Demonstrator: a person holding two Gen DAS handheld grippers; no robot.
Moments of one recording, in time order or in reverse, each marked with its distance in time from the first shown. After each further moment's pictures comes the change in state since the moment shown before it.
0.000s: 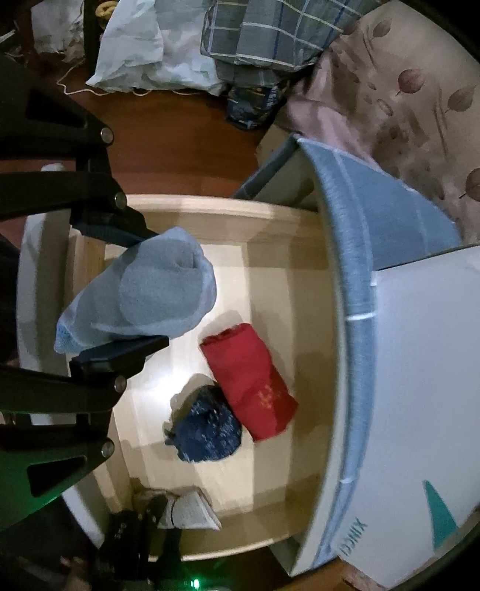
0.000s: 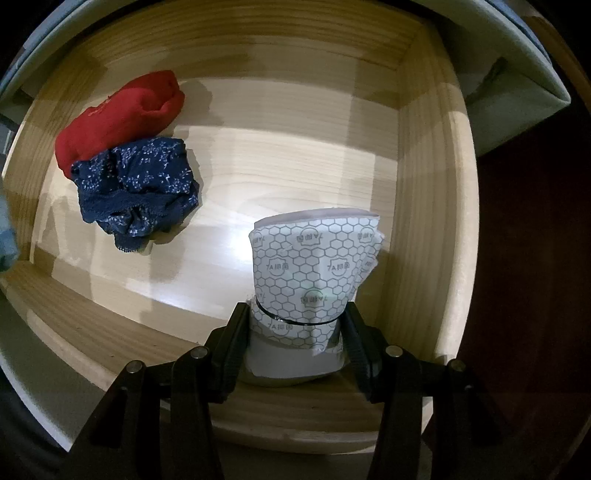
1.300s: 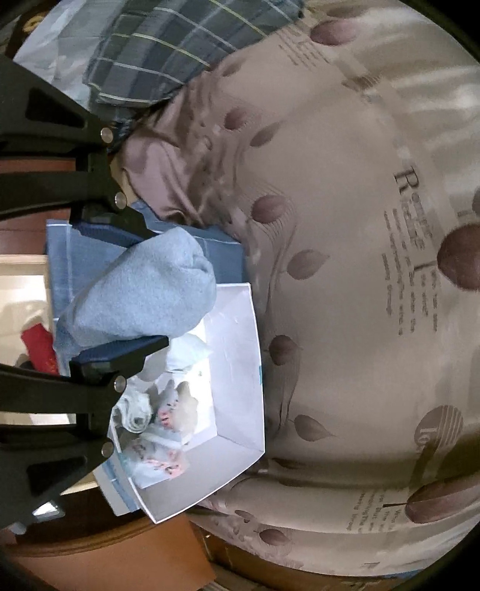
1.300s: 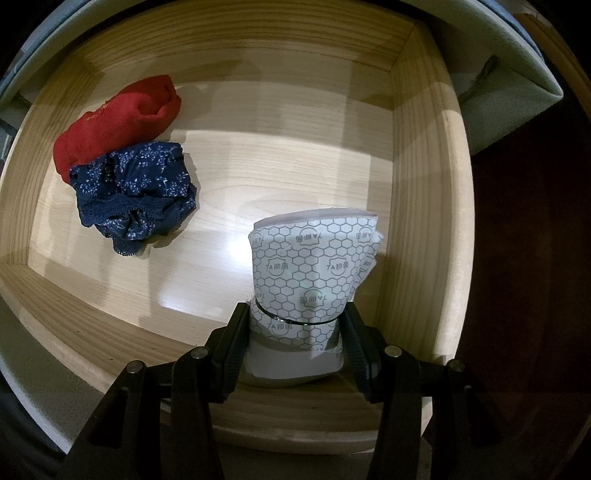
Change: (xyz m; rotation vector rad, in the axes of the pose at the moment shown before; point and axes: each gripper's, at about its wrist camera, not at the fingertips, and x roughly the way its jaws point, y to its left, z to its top) left arm -0.177 0.015 0.151 0.038 -0.522 0.012; right arm -0.001 -0.003 -0.004 0.014 -0.016 -0.008
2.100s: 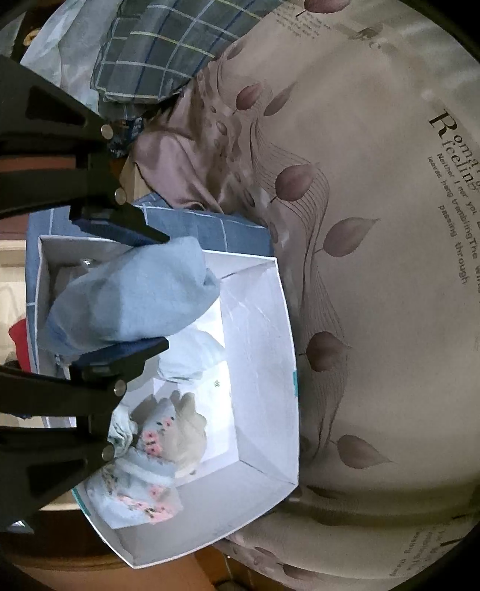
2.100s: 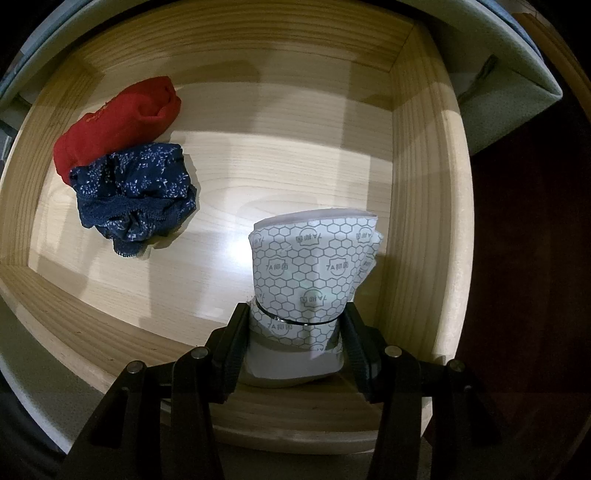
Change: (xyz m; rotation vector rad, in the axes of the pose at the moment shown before) left arm 0.085 -0.034 0.017 0.014 0.154 0.053; right arm 0.001 -0.001 0.001 0.000 -0.001 0.001
